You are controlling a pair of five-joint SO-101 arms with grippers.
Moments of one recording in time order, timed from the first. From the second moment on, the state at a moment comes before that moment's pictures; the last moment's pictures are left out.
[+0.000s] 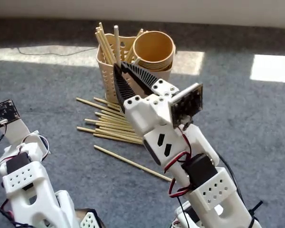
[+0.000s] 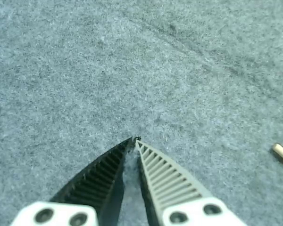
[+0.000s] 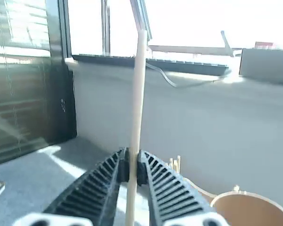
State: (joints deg) left arm -37.8 -51.7 72.0 41.9 3.7; right arm -39.6 -57.1 43.7 8.3 2.6
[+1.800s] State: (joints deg) left arm -37.8 -51.7 72.0 41.9 3.7; right arm -33.8 -15.7 37.8 -29.1 13.1
